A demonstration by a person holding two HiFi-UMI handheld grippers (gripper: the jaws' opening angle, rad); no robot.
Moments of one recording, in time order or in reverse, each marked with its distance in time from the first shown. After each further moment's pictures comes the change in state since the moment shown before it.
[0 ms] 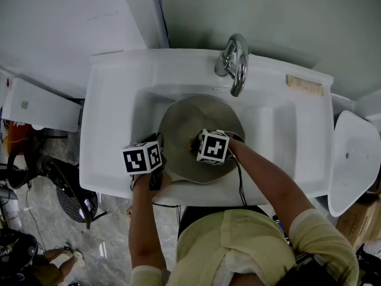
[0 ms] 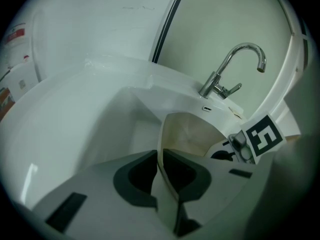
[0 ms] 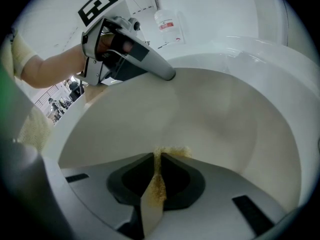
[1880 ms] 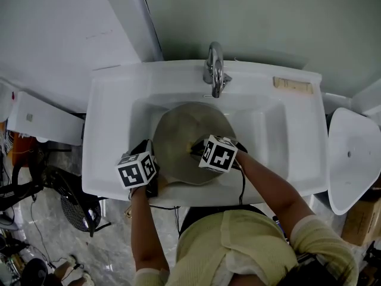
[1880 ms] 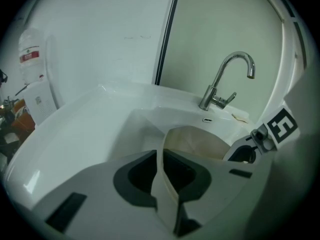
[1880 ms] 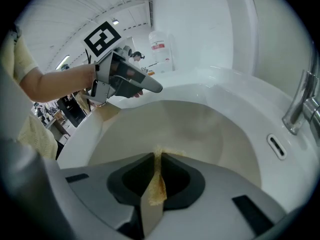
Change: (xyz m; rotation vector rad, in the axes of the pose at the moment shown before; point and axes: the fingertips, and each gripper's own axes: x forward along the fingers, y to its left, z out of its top) left arm -0.046 -0.002 0.020 0.044 -0.171 0.125; right arm -0.065 0.011 0.011 0.050 -0.166 -0.173
